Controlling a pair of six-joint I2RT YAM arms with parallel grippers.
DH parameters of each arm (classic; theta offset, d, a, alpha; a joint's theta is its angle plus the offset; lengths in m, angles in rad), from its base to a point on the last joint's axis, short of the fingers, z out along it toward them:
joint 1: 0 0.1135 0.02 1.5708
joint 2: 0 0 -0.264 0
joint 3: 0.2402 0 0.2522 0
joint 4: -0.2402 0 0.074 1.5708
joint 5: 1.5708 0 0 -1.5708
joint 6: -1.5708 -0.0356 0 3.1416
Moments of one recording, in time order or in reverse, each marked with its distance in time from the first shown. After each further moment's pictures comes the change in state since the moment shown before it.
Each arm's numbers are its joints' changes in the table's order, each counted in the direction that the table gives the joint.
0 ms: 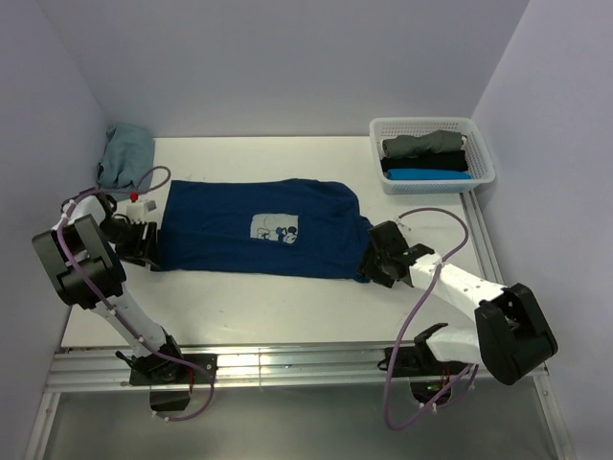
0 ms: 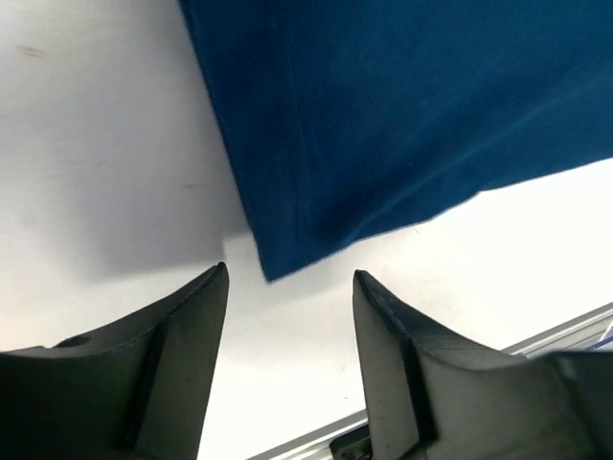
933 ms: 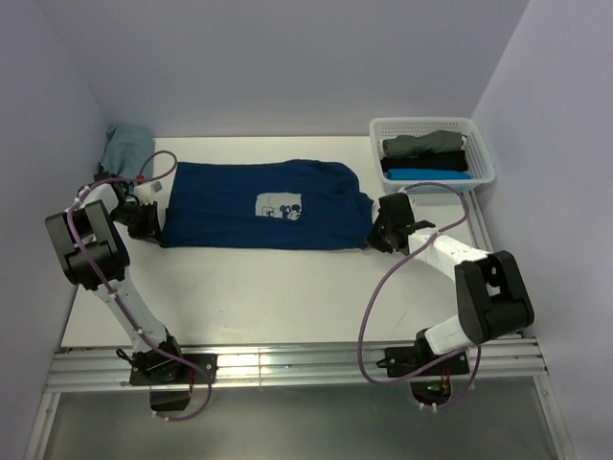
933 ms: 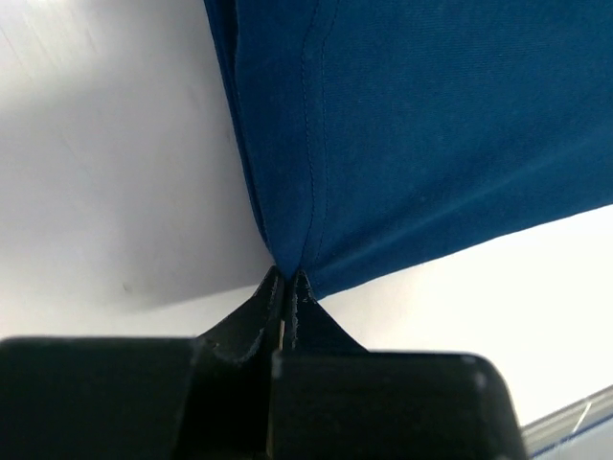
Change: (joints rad) left arm -0.090 -0.155 0.175 0.150 0.058 0.193; right arm -0.196 -0.233 0.172 0.209 -0.092 0.144
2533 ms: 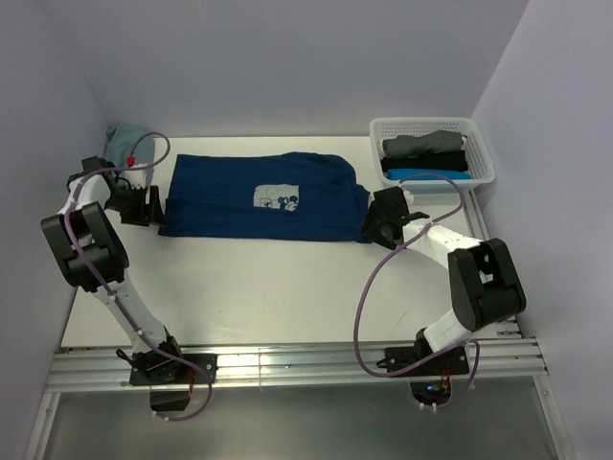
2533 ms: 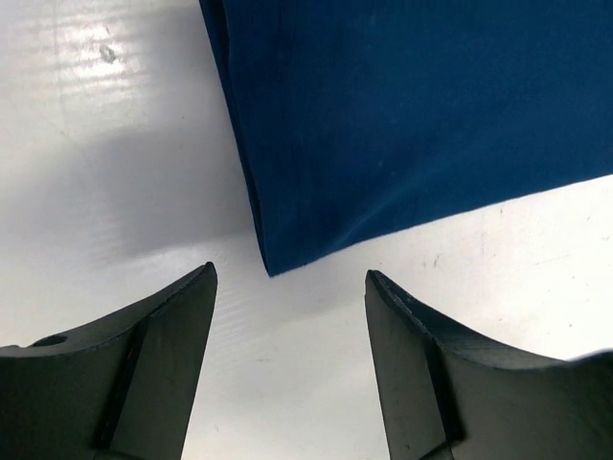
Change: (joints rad) left arm 0.013 0.030 0.104 -0.014 0.052 -0.040; right arm 0.013 -0.069 0.086 -0.063 0.113 0.084
